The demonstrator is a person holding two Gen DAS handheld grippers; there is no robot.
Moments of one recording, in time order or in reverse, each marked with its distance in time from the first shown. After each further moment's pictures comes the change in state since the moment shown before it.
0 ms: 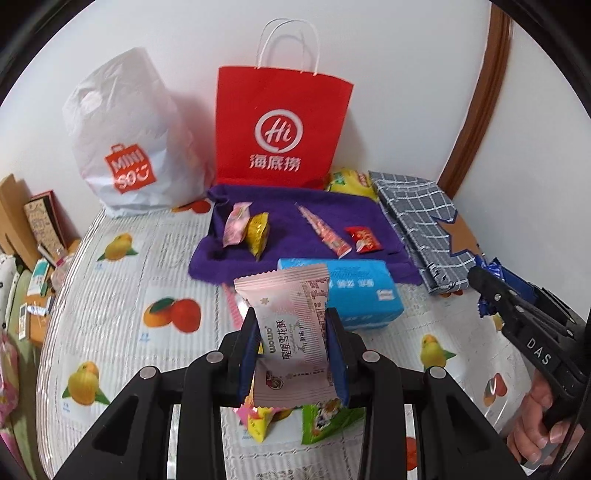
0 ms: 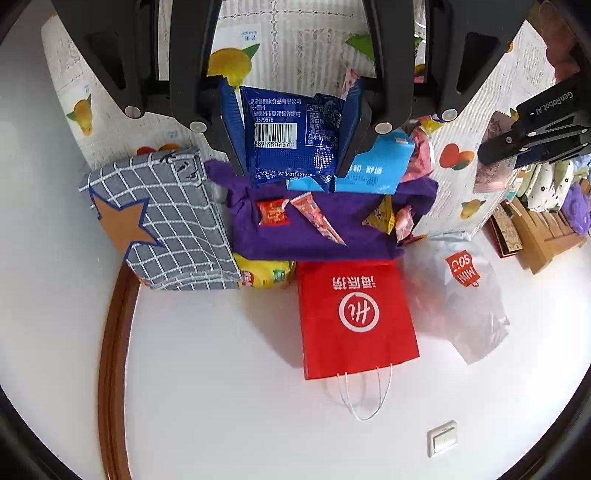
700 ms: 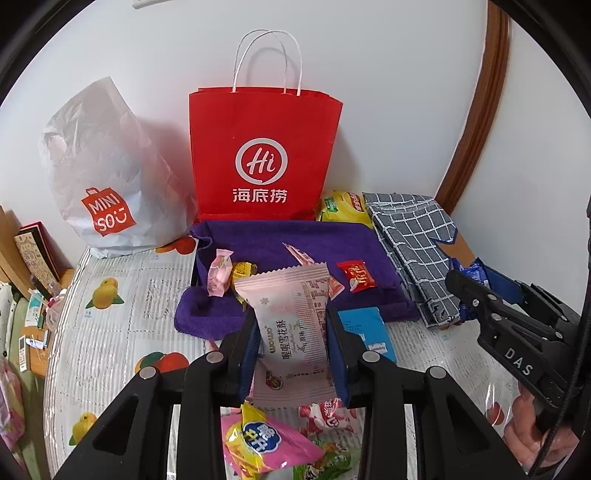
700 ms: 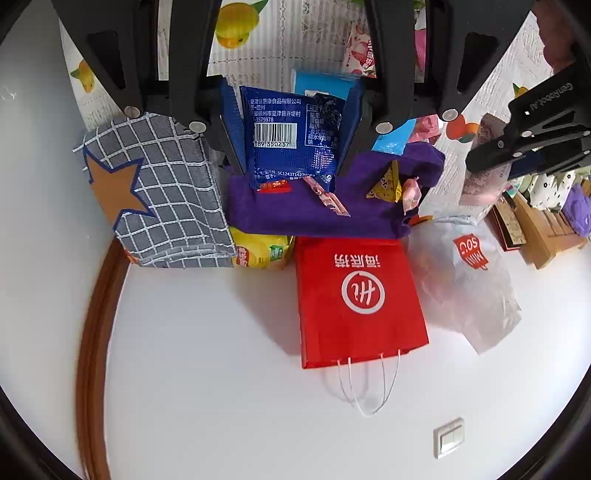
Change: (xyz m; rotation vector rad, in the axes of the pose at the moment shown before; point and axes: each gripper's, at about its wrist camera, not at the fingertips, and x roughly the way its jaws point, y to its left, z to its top) left arm 0.026 -0.016 0.056 0.029 -0.017 0.000; right arm 0.040 -0.001 0.051 -0.035 0.018 0.000
